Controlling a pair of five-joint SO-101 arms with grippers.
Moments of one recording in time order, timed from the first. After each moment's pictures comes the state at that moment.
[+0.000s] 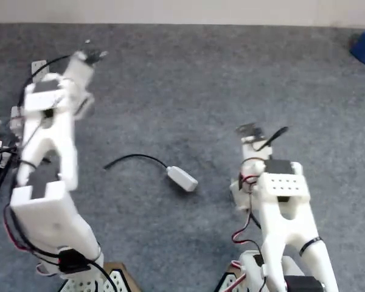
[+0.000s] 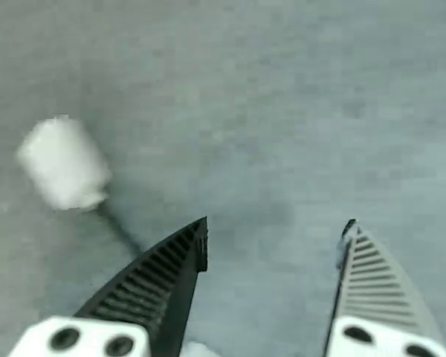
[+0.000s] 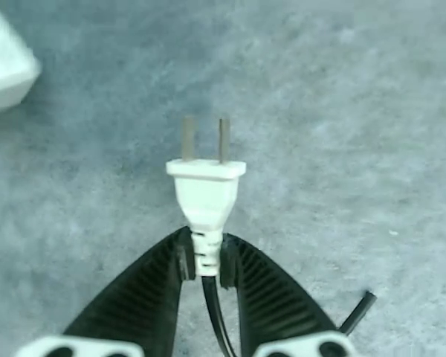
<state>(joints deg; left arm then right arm) -15.4 22.6 -7.2 52.6 -43.5 -1.8 -29.9 52.5 67.0 11.6</state>
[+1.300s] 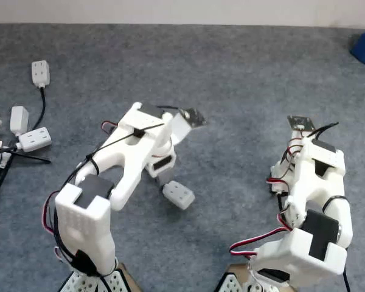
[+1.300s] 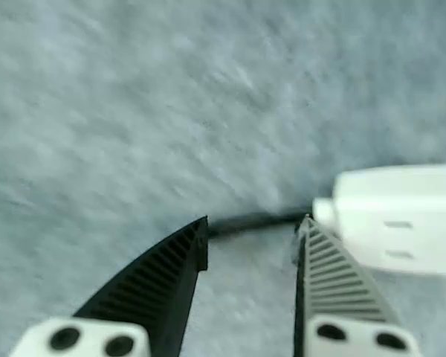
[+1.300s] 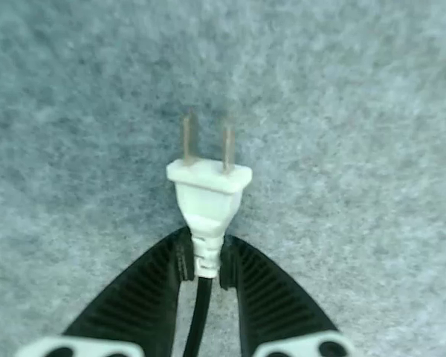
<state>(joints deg) 14.1 22.4 6.0 75.2 -31.4 17.1 1.7 34.1 60.0 18.7</state>
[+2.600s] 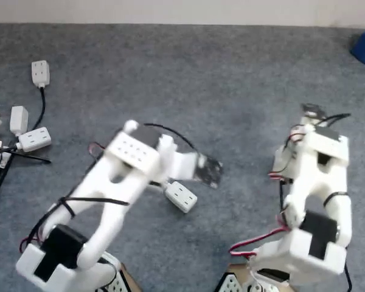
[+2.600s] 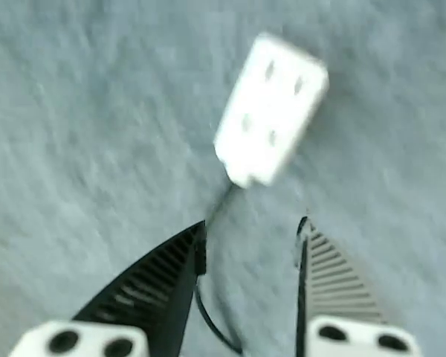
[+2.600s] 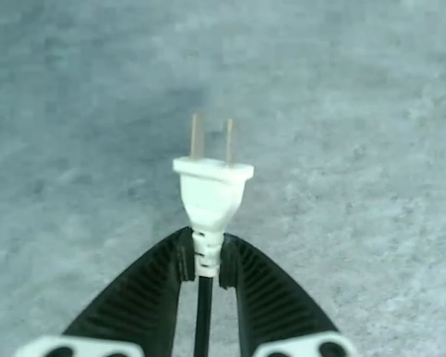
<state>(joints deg) 24.0 -9.6 28.8 70.3 -74.9 17.8 3.1 23.8 66.8 5.8</state>
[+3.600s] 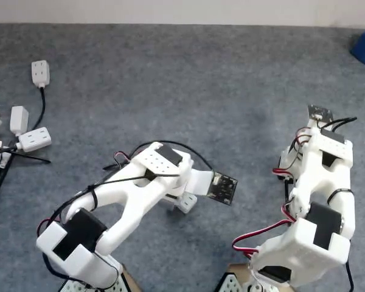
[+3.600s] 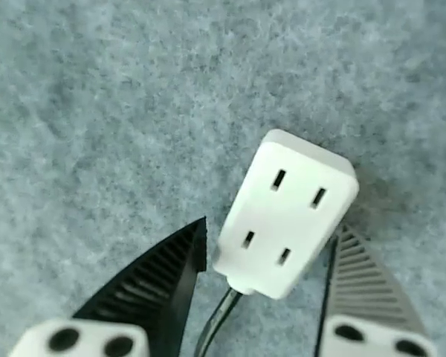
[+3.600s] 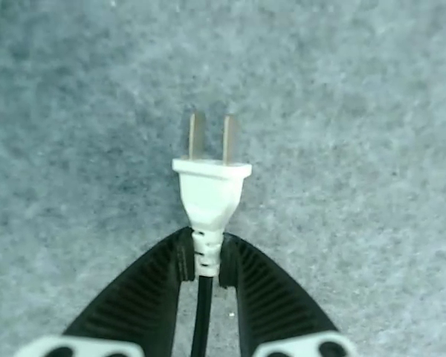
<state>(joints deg) 30.2 2.2 35.2 52.2 -71.3 19.3 5.9 24.4 61.1 7.5</state>
